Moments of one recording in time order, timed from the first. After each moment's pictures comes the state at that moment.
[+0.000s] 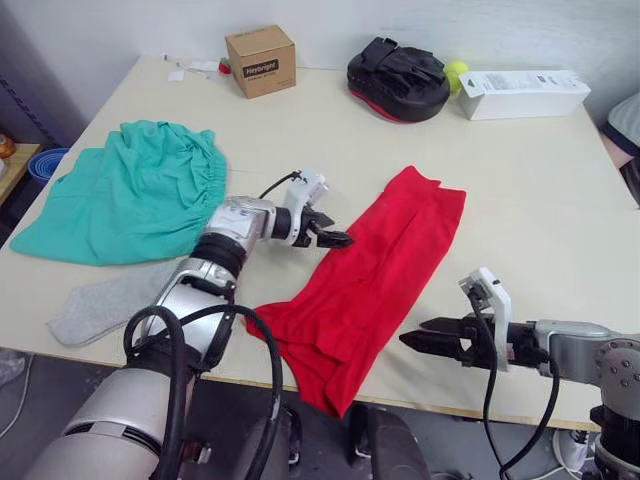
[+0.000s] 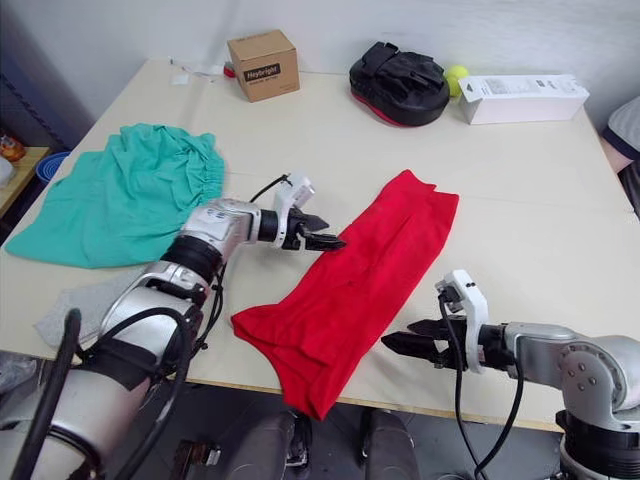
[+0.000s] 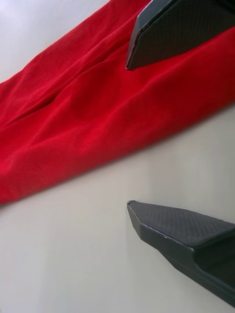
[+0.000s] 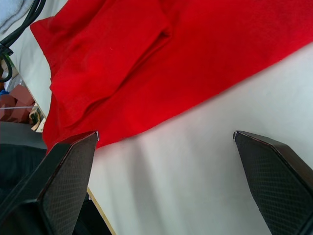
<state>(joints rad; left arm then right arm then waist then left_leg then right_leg) -1.23 0.20 -0.19 1.13 -0.16 0.42 -0.93 -0.18 -0.58 -0.36 -0.51 0.95 1.59 0.53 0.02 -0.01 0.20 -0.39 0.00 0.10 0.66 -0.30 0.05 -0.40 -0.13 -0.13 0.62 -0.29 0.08</state>
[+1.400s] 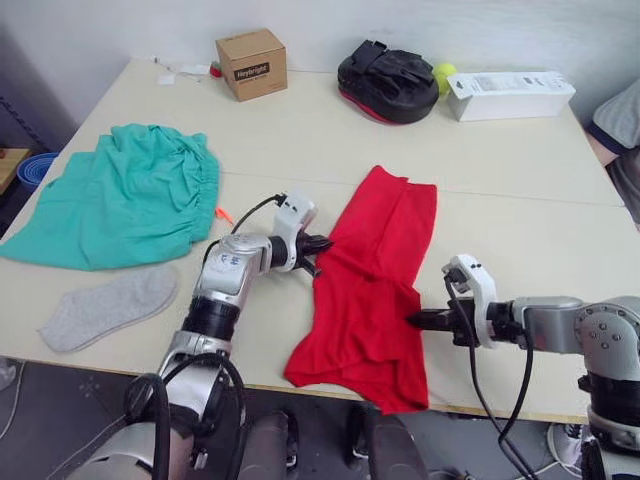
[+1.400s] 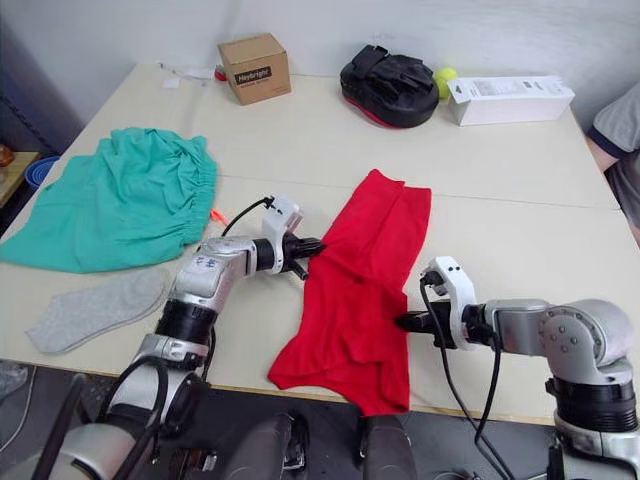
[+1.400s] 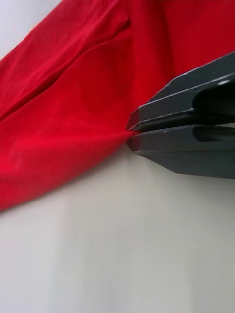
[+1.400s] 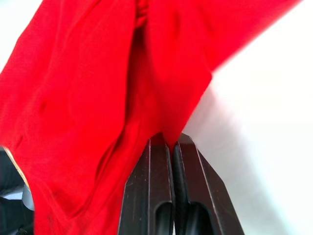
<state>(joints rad) -0.71 0.17 -0.06 0.23 -0.07 0.76 -0.58 -0.37 -0.74 -0.15 -0.27 0.96 1.50 0.44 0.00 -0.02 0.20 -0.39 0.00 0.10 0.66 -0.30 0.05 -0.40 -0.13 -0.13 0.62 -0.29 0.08</state>
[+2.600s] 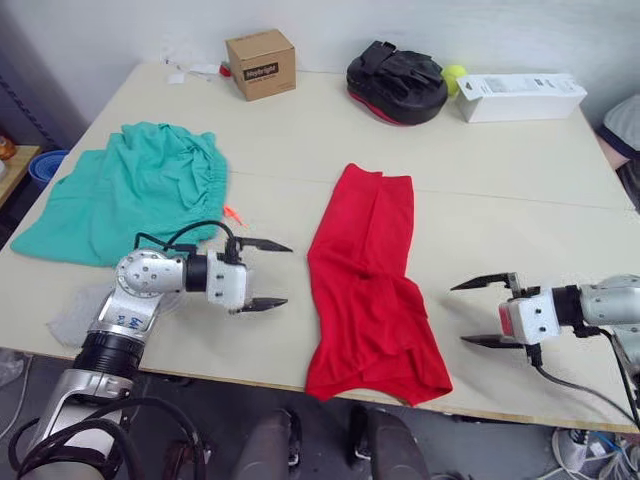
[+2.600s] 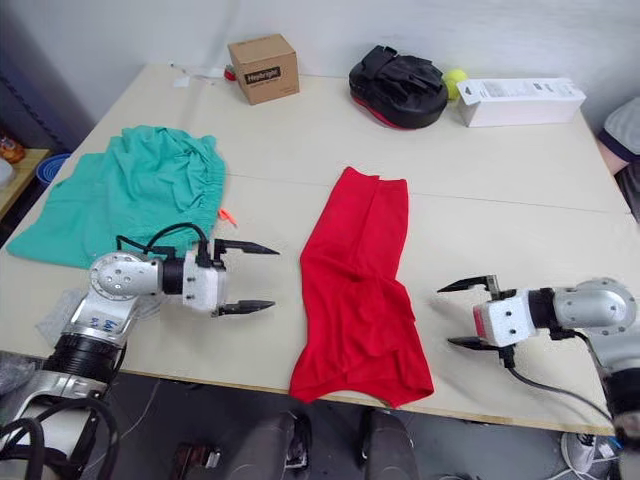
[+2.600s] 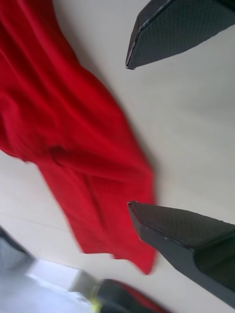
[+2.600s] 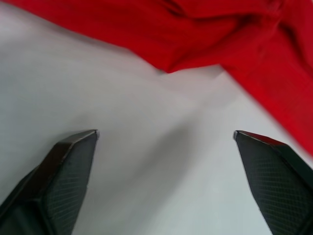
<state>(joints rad) -0.53 0.65 -0.21 0.33 0.01 -0.73 -1.11 -0.40 -0.92 0.09 0.53 0.06 -0.99 1.29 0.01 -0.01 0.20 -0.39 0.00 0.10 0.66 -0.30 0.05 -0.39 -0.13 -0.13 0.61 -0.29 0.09</state>
